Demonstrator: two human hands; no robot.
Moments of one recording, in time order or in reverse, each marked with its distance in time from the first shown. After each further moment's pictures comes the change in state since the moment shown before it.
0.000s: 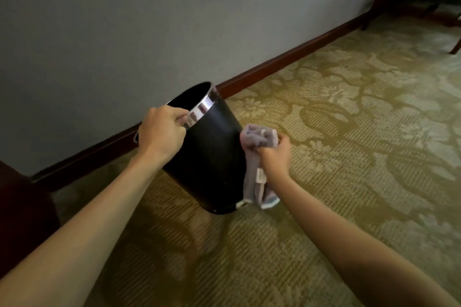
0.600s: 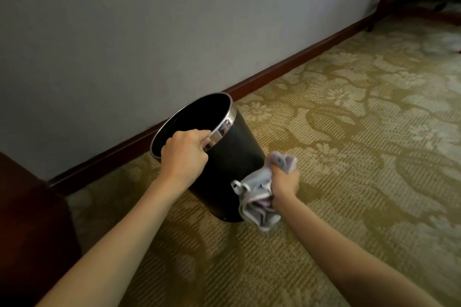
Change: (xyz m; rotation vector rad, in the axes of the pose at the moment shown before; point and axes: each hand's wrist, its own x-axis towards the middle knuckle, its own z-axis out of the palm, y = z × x) left_hand -0.038 0.011 0.009 0.044 0.052 0.189; right_hand -0.017 0.035 -0.005 0.078 0.158 0.392
